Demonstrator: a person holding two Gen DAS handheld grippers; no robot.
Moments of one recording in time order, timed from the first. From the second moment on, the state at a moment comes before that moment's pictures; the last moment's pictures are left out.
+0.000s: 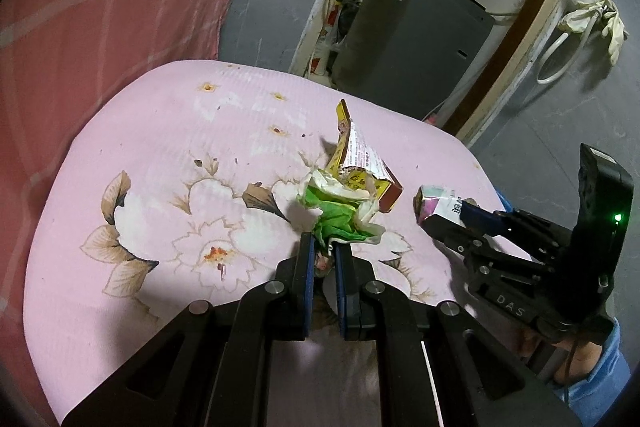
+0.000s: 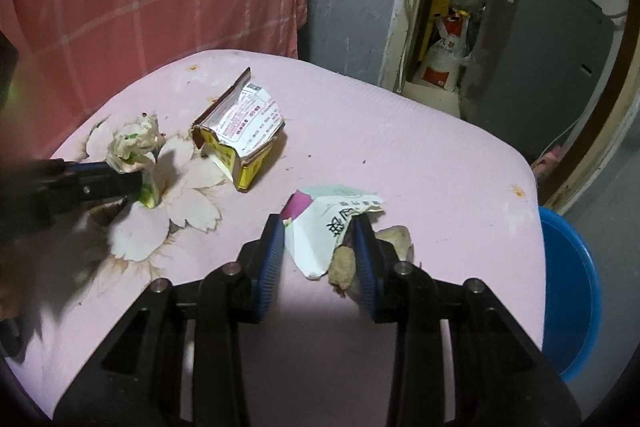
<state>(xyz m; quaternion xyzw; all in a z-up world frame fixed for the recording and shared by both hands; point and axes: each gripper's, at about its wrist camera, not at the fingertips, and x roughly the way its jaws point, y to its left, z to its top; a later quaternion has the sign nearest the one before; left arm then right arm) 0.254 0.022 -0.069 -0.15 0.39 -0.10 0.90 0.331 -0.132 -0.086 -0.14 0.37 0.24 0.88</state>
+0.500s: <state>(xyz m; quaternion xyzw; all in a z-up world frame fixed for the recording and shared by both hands) 0.243 -0.012 -0.055 -0.13 0.37 -0.14 0.91 0.301 -0.157 -0.066 -0.07 0.30 0.26 0.92</state>
